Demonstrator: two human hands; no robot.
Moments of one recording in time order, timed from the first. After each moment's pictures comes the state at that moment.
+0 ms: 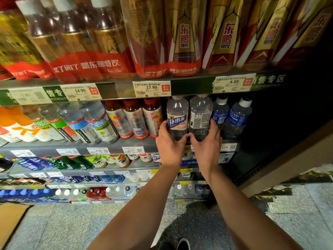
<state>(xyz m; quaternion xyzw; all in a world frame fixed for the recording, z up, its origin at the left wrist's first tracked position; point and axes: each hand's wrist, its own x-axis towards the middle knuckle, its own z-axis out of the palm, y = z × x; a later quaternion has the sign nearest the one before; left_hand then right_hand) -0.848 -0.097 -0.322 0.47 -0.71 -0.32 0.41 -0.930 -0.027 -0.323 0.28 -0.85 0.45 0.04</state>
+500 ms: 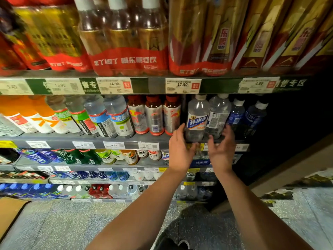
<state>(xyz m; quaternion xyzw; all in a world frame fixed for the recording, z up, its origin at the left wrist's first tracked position) -0.800 -0.095 -0.319 0.38 -0.78 -0.36 0.34 -0.912 -0.018 -0.332 0.26 -0.82 0.50 0.04</state>
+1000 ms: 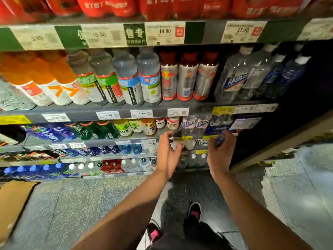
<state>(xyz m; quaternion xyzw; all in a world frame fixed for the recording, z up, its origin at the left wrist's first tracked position) -0.614 -0.115 -0.402 0.40 -0.72 -0.48 0.29 -0.738 -0.008 -0.394 0.18 -0.86 0.48 -0.01</state>
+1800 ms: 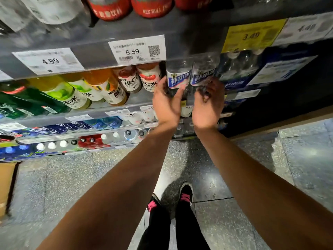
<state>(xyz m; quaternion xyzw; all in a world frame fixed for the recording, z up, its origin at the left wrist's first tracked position) -0.762 -0.171 -0.571 0.46 -0.63 -0.53 0.34 -0.820 -0.086 -0.545 0.15 -0.83 0.53 -0.06</state>
